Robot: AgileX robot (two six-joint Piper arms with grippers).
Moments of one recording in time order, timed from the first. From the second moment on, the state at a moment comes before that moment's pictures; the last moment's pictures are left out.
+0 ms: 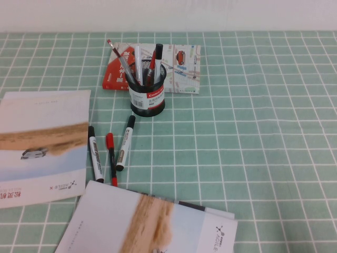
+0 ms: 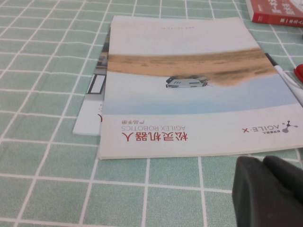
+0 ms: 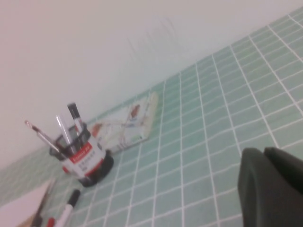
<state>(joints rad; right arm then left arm) 0.12 -0.01 0.03 0.64 0.13 -0.07 0.00 -0.01 0.02 -0.03 0.38 0.01</state>
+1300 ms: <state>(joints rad) 0.54 1.48 -1.11 0.15 0.82 0.30 0.00 -0.01 0.02 -0.03 0.38 0.01</state>
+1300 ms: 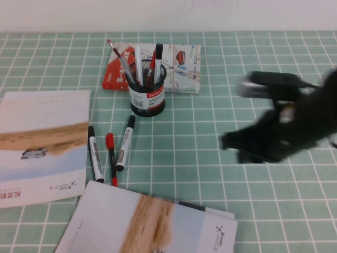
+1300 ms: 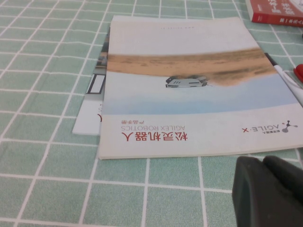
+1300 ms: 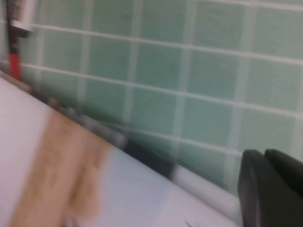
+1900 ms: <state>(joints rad) 0.79 2.16 -1.94 0.00 0.91 0.53 0.00 -0.01 0.02 -0.03 0.38 0.01</state>
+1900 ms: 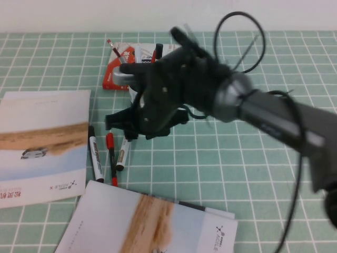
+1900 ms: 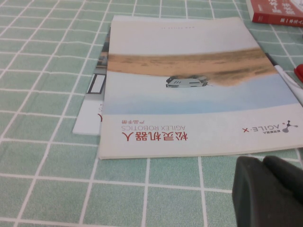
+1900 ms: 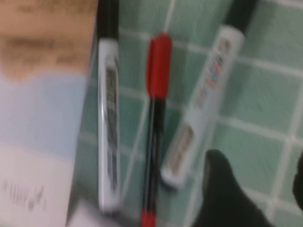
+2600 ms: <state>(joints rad) 0.82 2.56 -2.48 -0.11 1.12 0.56 0.00 -0.01 0.02 -0.03 0.38 0.01</state>
